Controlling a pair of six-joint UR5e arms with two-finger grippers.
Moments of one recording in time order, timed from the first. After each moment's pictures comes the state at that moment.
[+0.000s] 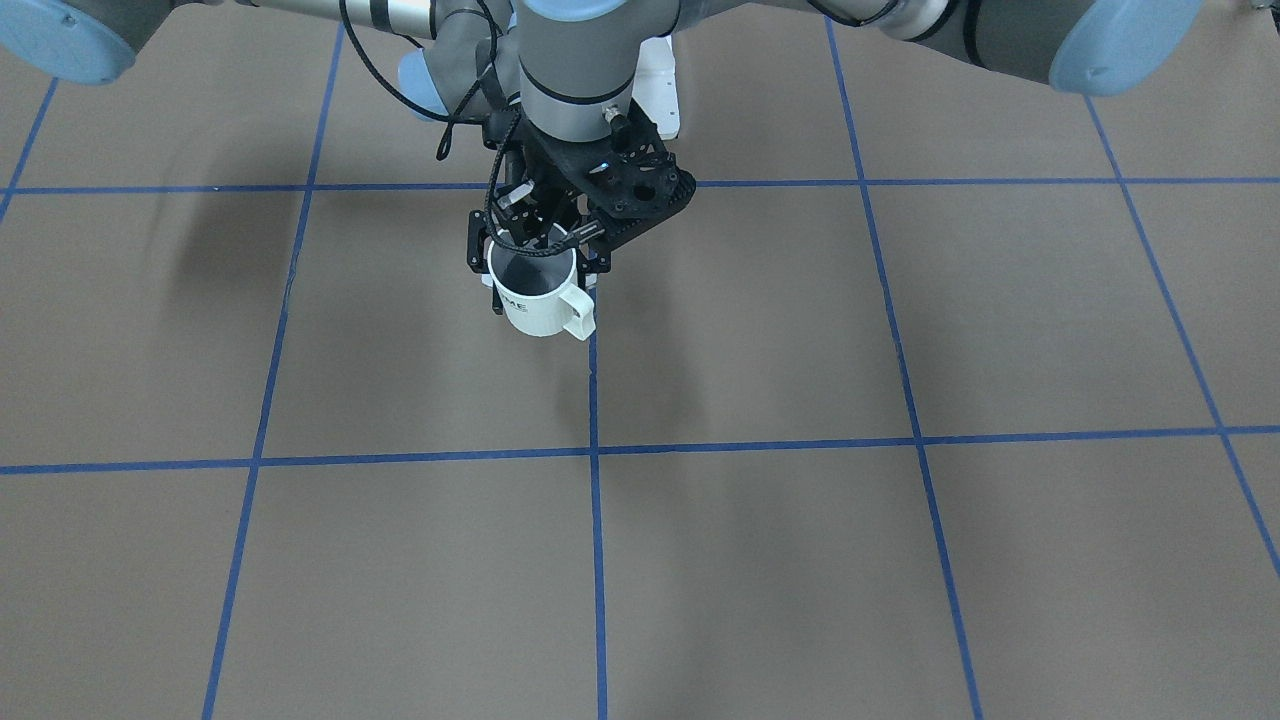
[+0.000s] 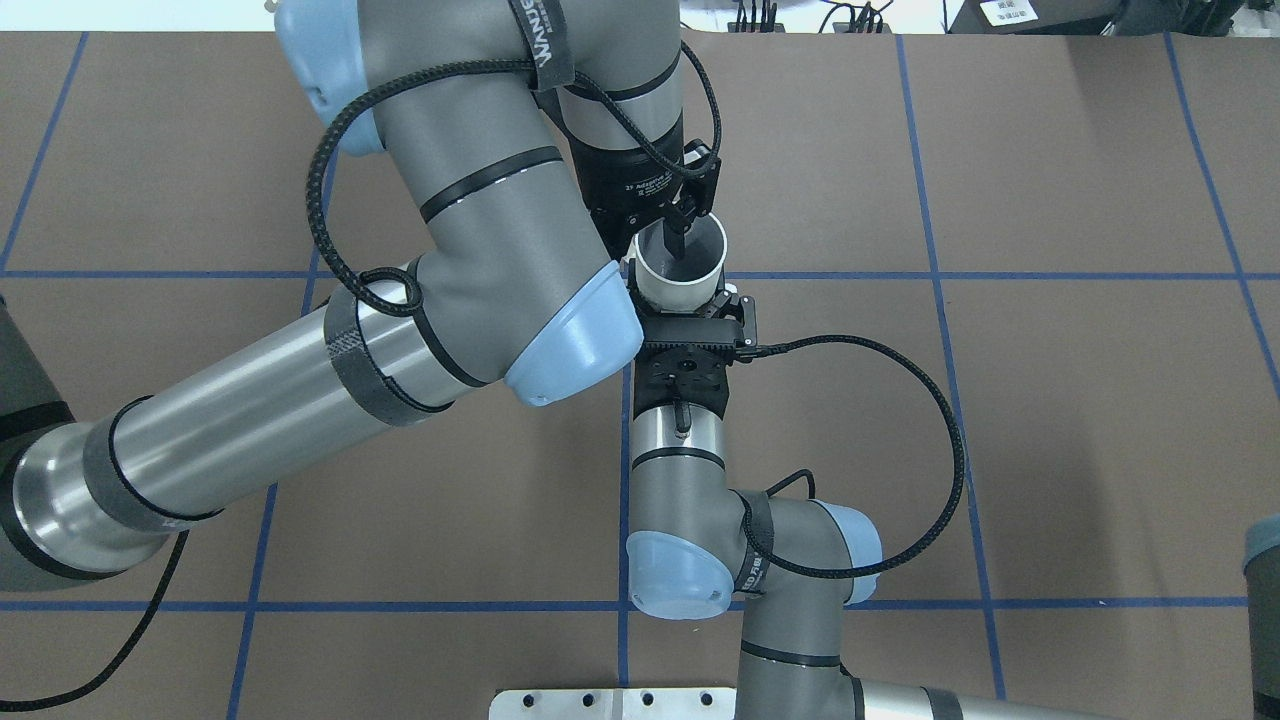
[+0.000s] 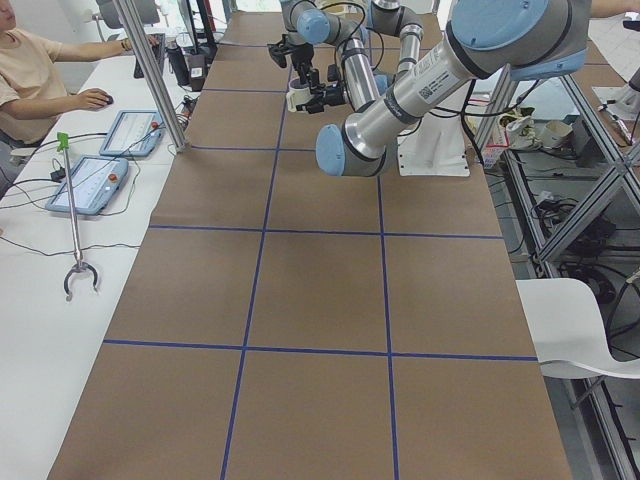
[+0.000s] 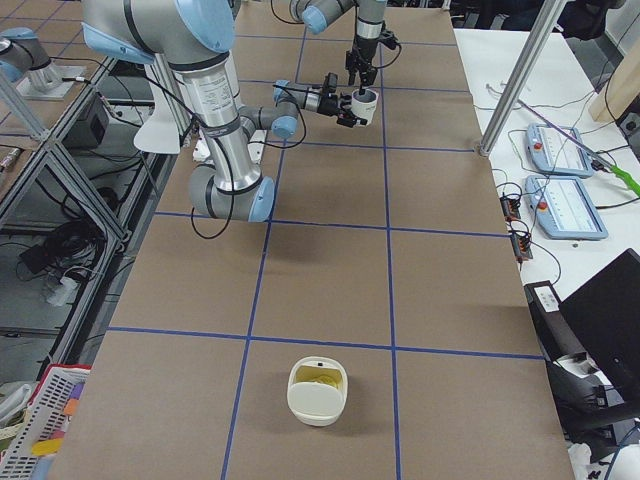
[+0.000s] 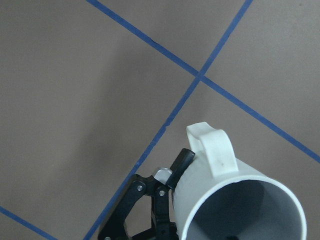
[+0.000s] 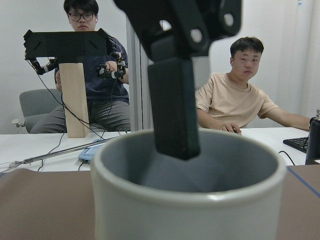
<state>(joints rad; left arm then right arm) -0.69 -2.68 -1.57 -1.18 -2.17 -1.66 0.21 -0.95 1.58 -1.17 0.39 1.31</state>
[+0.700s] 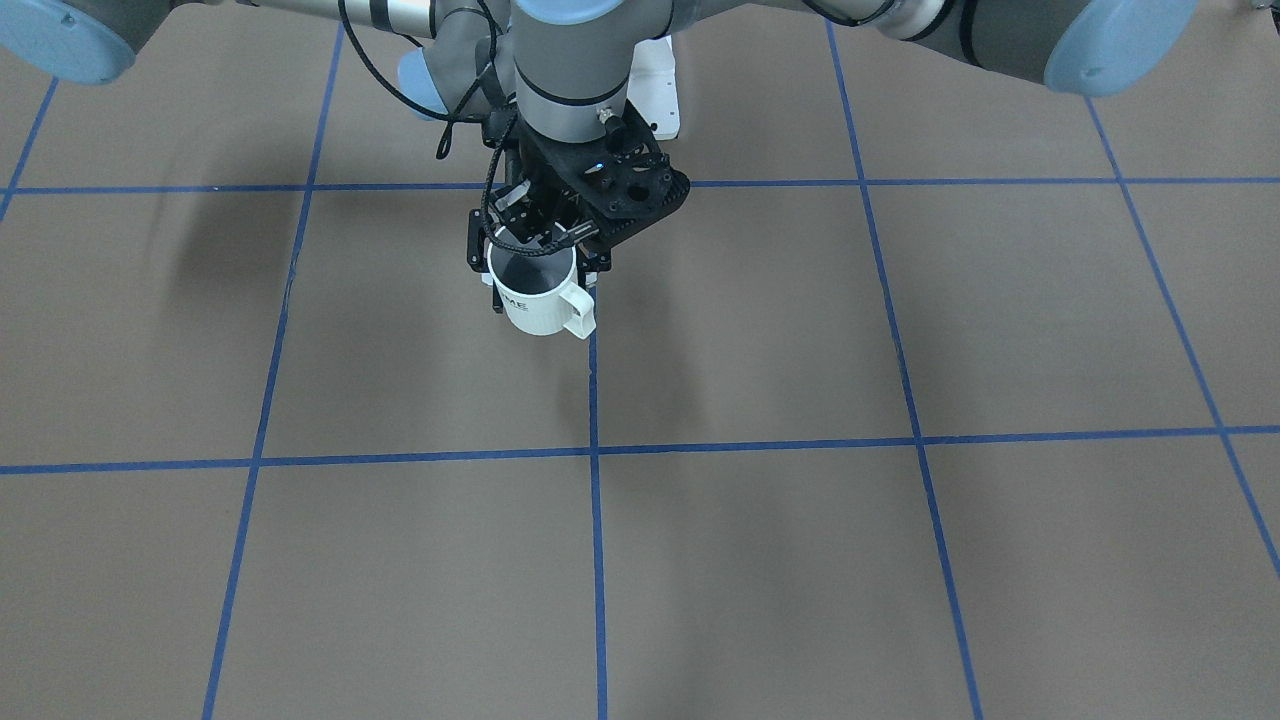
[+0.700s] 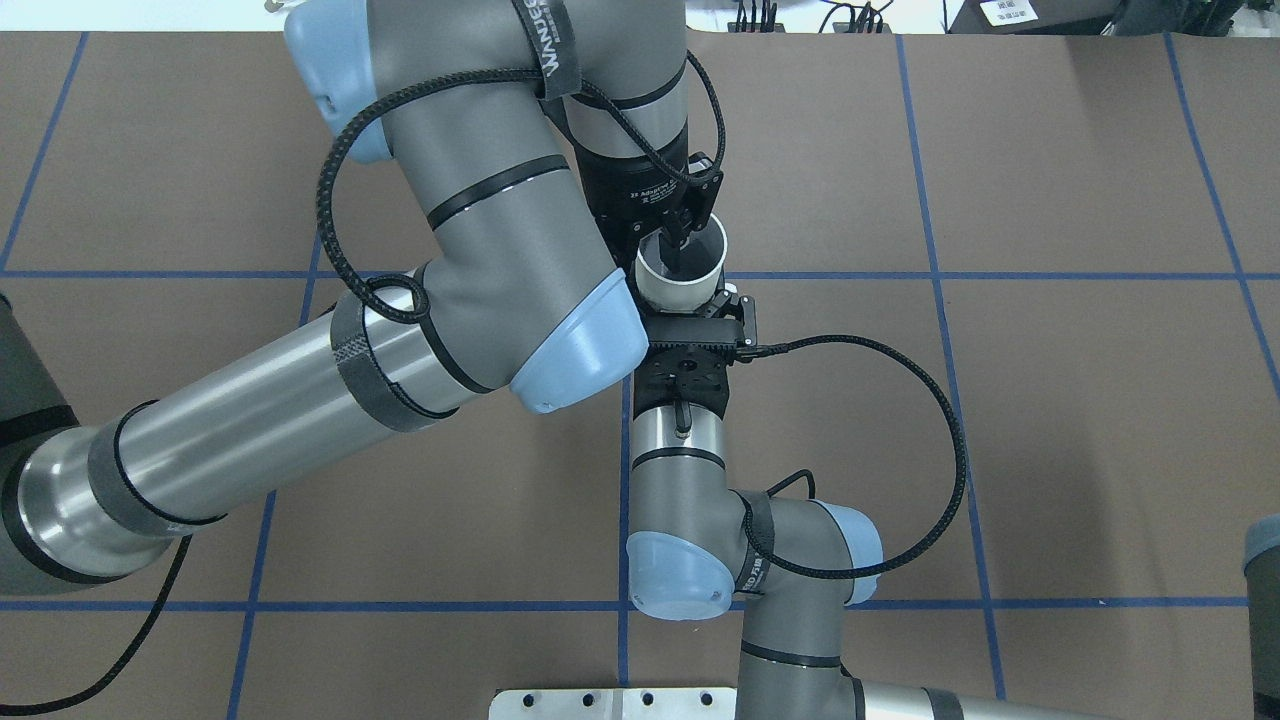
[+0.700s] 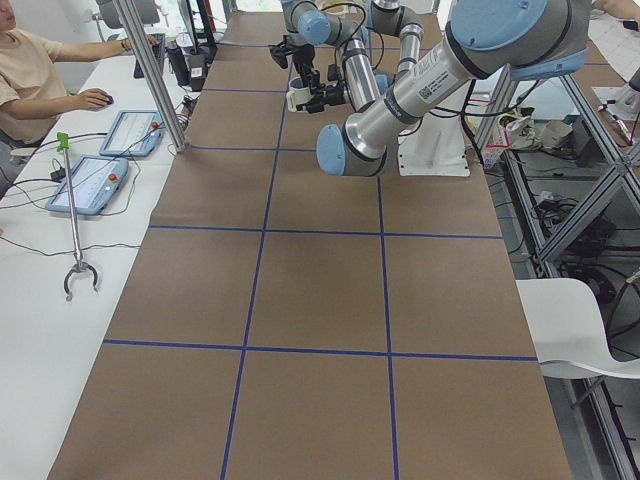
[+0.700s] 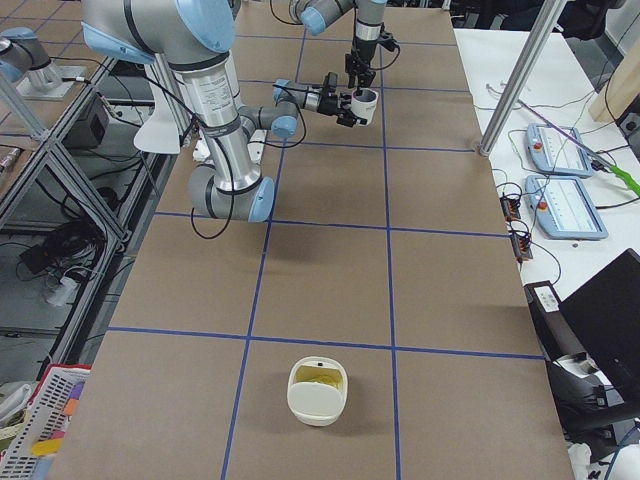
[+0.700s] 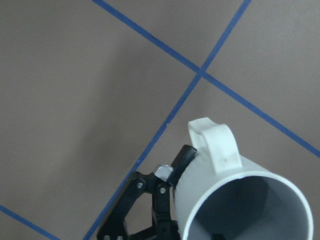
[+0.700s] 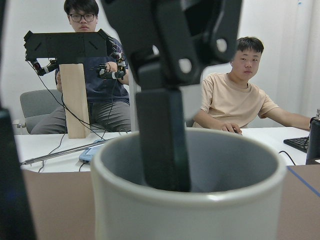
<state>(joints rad) -0.68 -2.68 -1.56 -1.18 -2.17 -1.66 0.21 -0.95 1.59 -1.17 0.39 1.31</state>
